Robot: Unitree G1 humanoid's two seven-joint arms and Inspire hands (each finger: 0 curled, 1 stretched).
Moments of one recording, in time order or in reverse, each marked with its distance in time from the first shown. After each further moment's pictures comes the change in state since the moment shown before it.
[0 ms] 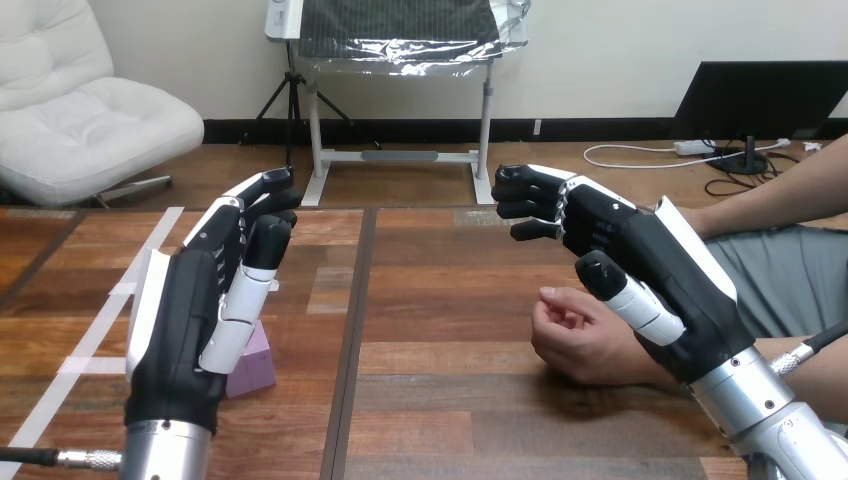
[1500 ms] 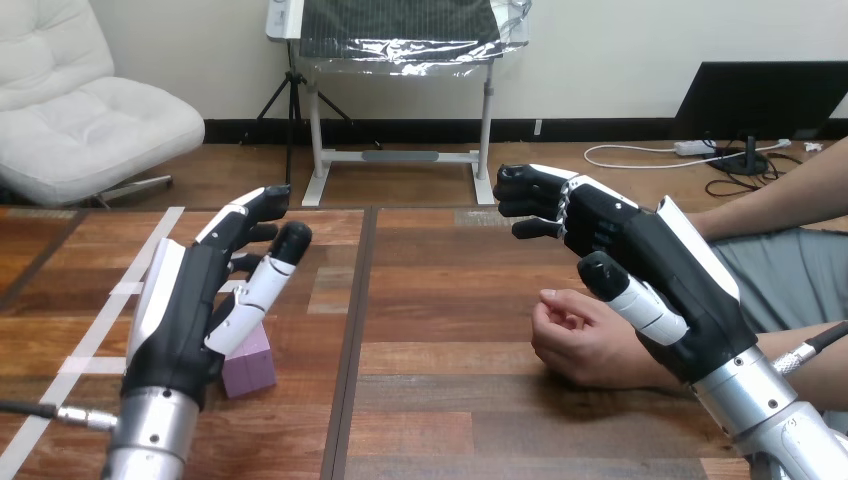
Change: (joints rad) left arm -0.156 0.121 0.023 0.211 0.143 0.075 -0.006; right arm 0.000 -0.001 -0.008 0.000 0.019 0.012 0.017
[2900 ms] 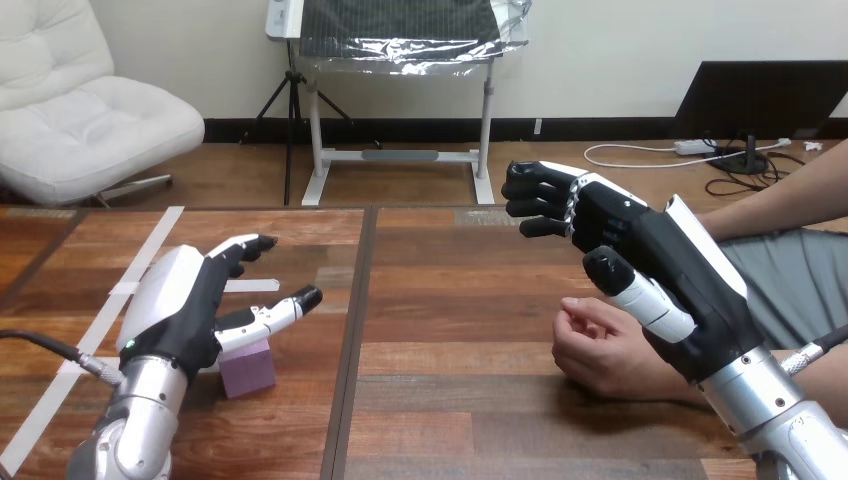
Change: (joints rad) left arm -0.276 0.156 -0.098 0.490 0.258 0.046 0.067; right arm 0.000 0.000 -0.019 0.000 0.006 0.010 0.007
